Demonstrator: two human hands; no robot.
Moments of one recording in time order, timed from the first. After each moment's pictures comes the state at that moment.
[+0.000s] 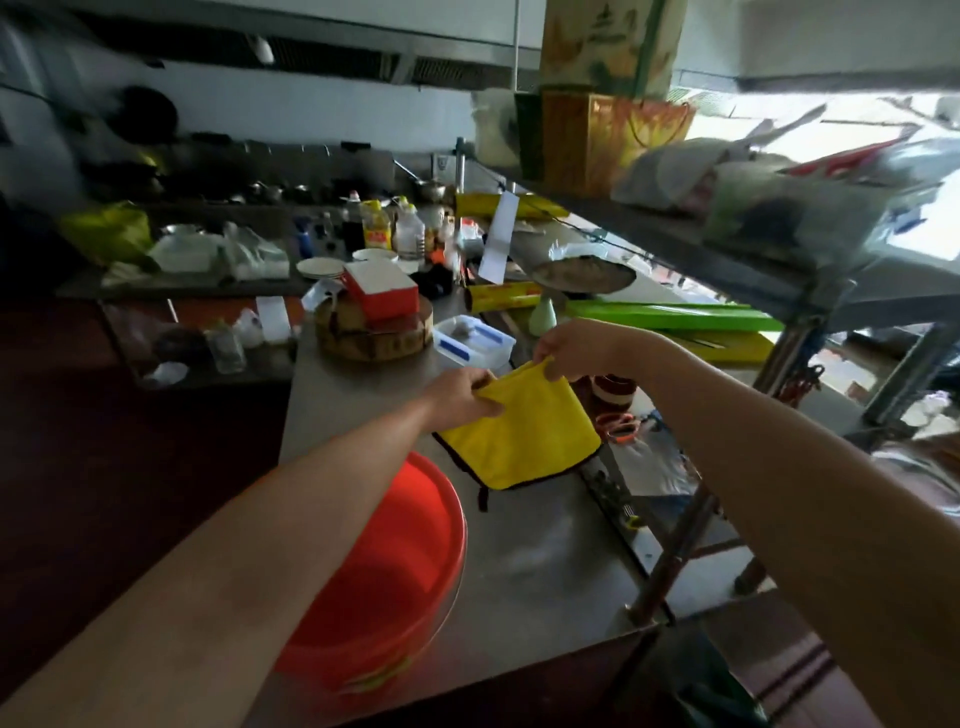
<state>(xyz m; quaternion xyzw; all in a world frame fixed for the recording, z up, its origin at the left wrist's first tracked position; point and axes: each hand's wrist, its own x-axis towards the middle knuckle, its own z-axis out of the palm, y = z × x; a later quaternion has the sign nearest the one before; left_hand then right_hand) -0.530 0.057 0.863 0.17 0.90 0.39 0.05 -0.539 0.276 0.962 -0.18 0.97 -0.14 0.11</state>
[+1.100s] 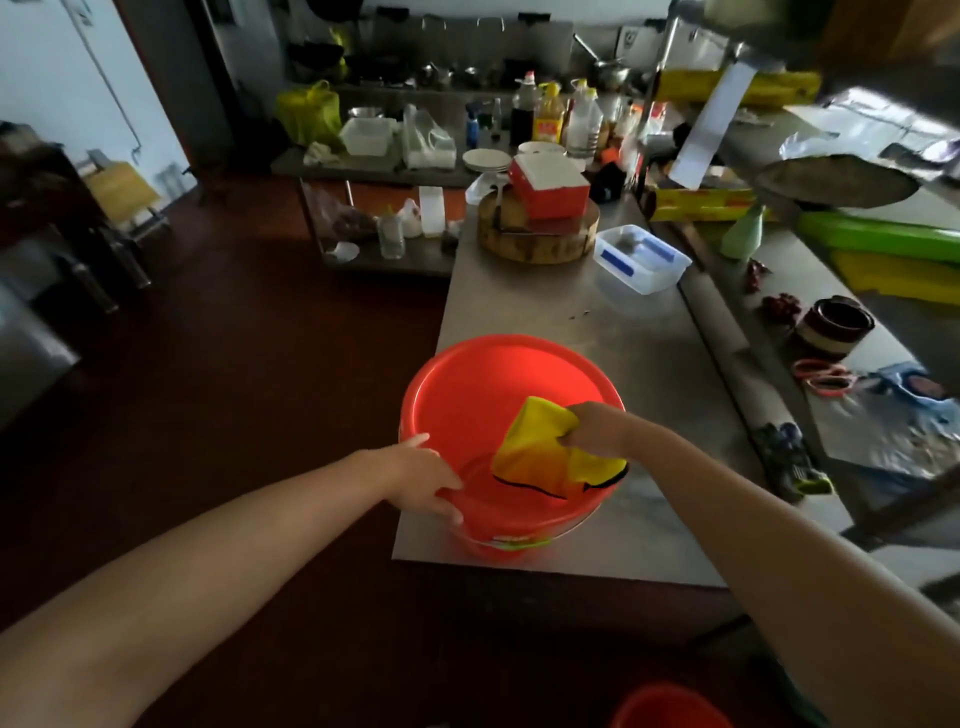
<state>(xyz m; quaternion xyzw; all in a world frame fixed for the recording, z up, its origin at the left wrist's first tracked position) -0.331 -0.157 0.720 0.19 0.92 -0.01 0.35 -0.451 0.097 0.752 -0.22 0.94 -0.08 0.25</state>
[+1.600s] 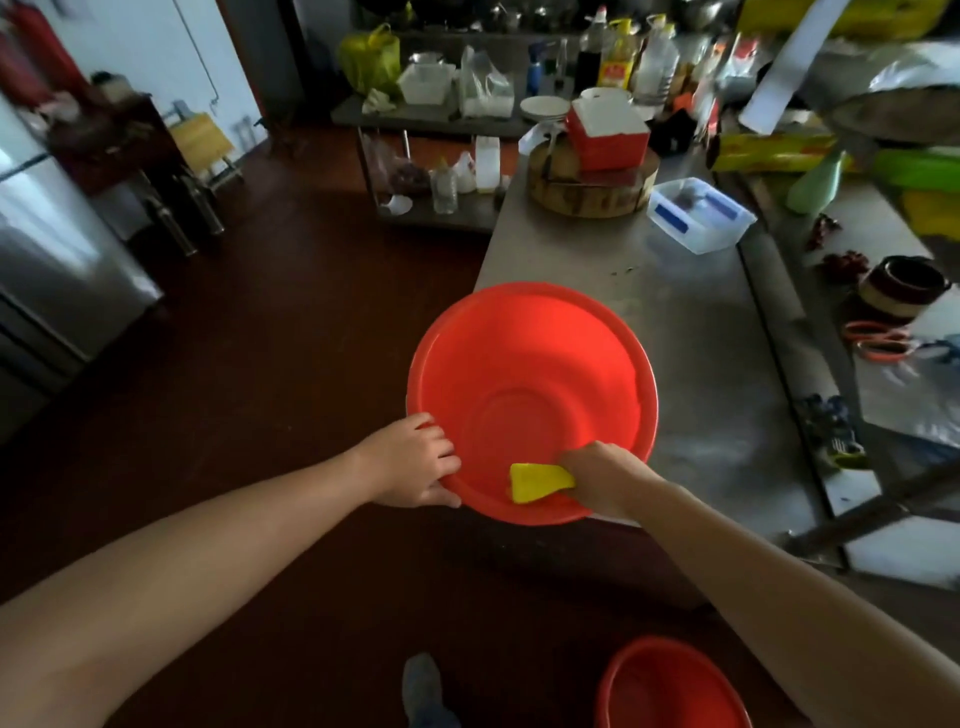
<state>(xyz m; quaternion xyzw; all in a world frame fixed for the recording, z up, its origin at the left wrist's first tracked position) -0.233 -0.130 0.682 0.27 0.94 -0.17 0.06 -0.352 0.158 0.682 -0.41 0.89 0.01 0.20</state>
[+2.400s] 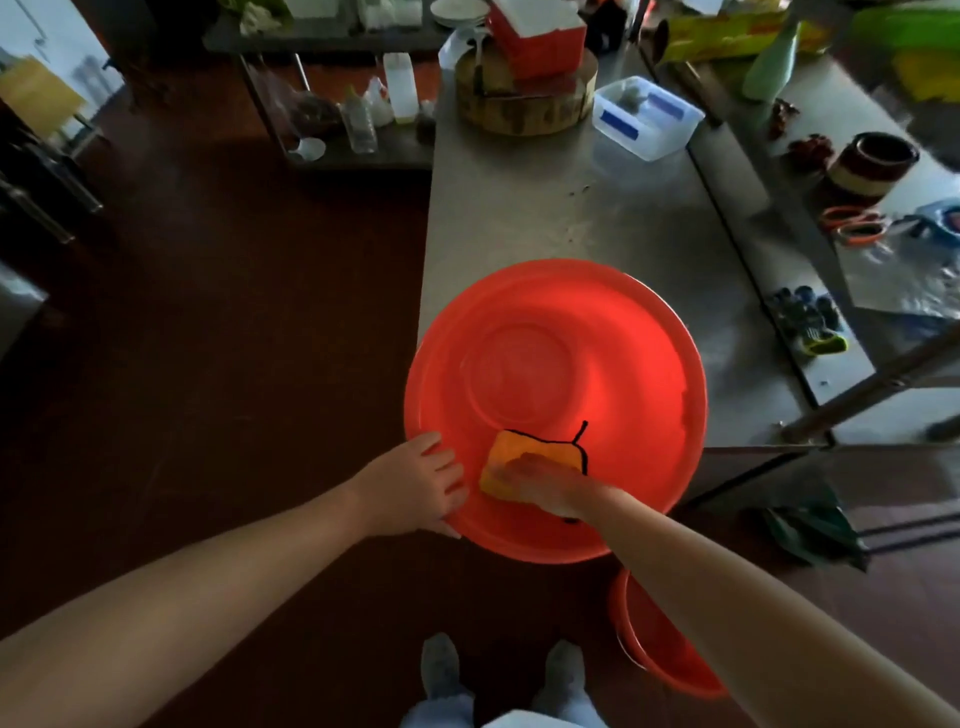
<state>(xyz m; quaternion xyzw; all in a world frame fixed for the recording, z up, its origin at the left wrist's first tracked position) -0.198 -0.152 0.638 0.45 0.86 -0.21 -0.10 -0.280 0.081 0.580 -0.21 0.87 -0.12 0.43</state>
